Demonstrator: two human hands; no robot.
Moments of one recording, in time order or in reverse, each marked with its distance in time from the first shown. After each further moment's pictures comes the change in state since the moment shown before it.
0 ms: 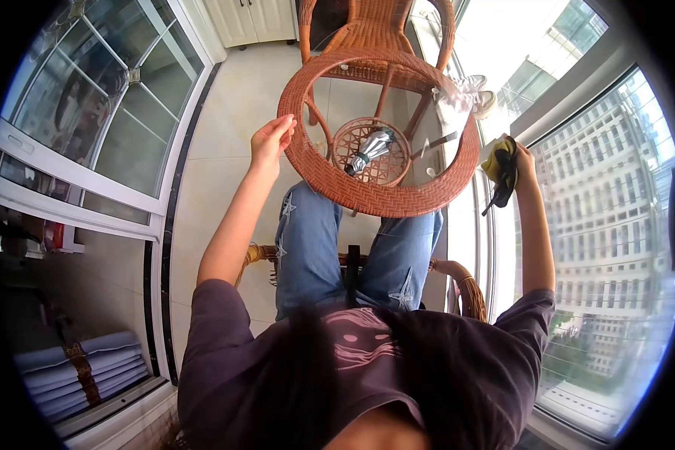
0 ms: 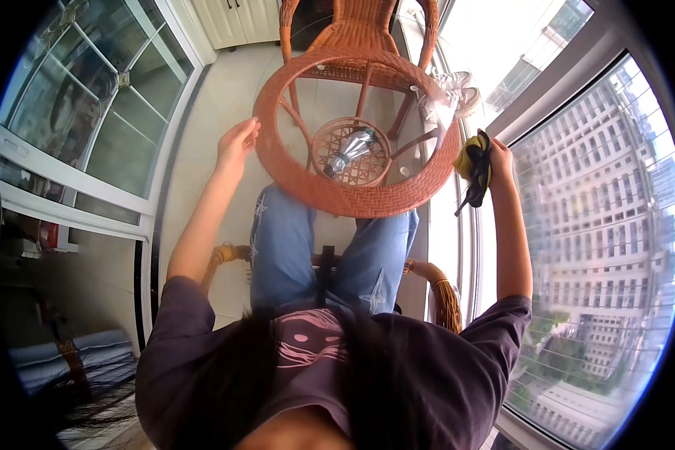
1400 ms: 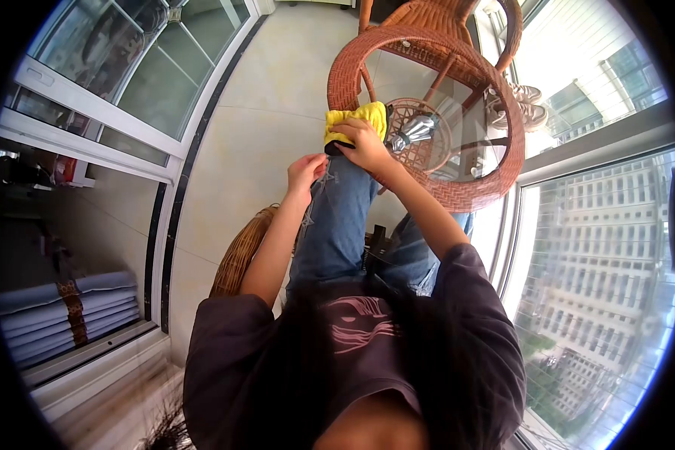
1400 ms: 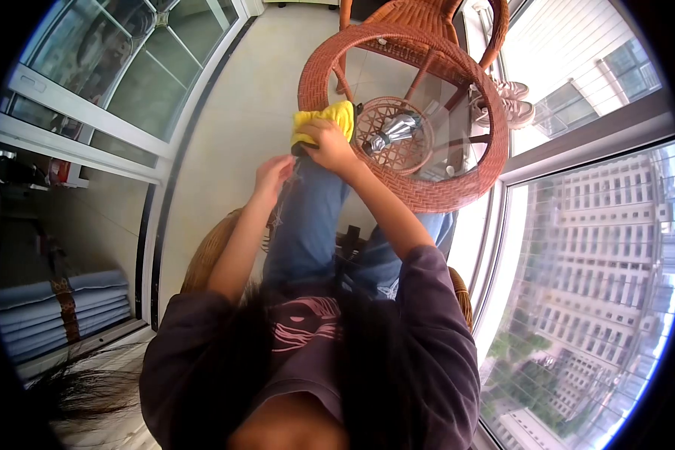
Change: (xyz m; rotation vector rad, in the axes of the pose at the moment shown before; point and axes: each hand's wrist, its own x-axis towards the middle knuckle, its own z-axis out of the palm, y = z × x) left_hand -0.060 -0.109 -0.085 -0.068 0.258 -0.249; right_hand -0.139 0.132 0.335 -0.479 -0.917 -1.052
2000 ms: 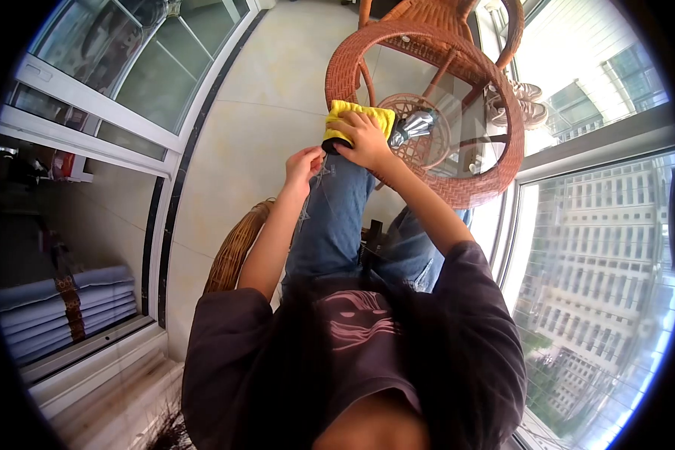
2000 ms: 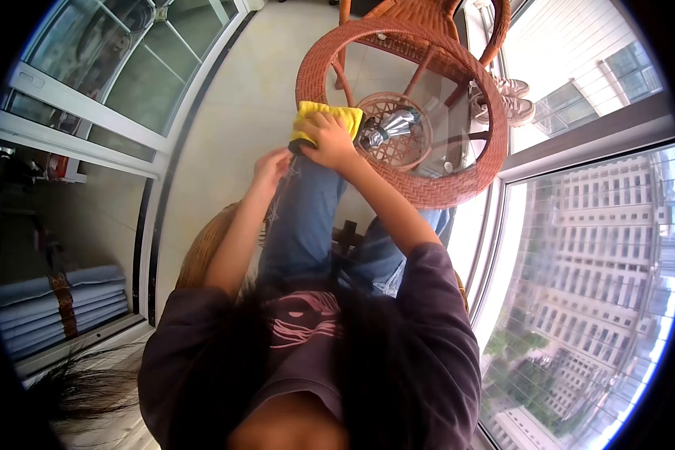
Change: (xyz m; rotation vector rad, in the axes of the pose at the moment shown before) left_hand 0.004 -0.002 0.003 -0.021 0.004 -0.045; right_hand -0.007 -0.009 -0.010 -0.207 -0.060 0.013
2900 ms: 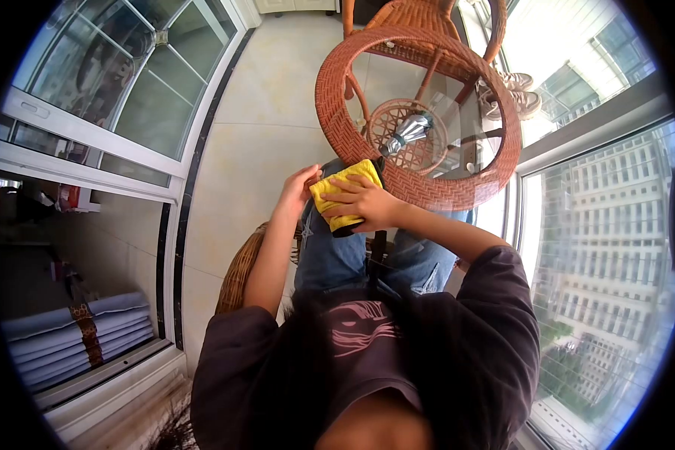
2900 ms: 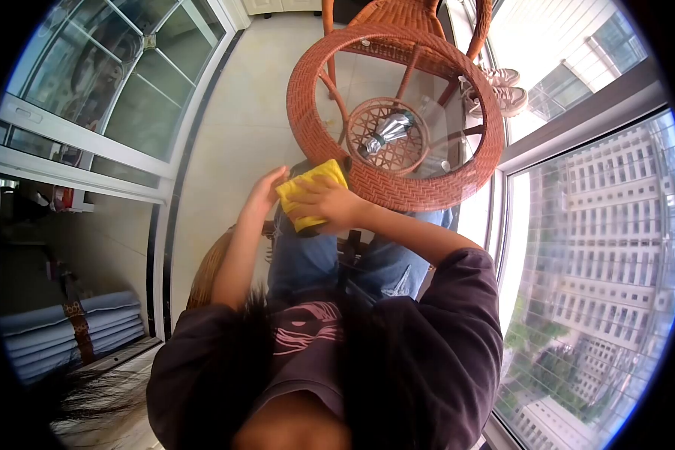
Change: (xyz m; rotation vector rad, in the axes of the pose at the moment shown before) left_hand 0.014 0.002 -0.015 -0.006 -0.129 -0.182; right_hand -0.060 -0.034 -0.034 0.044 -0.475 -0.369
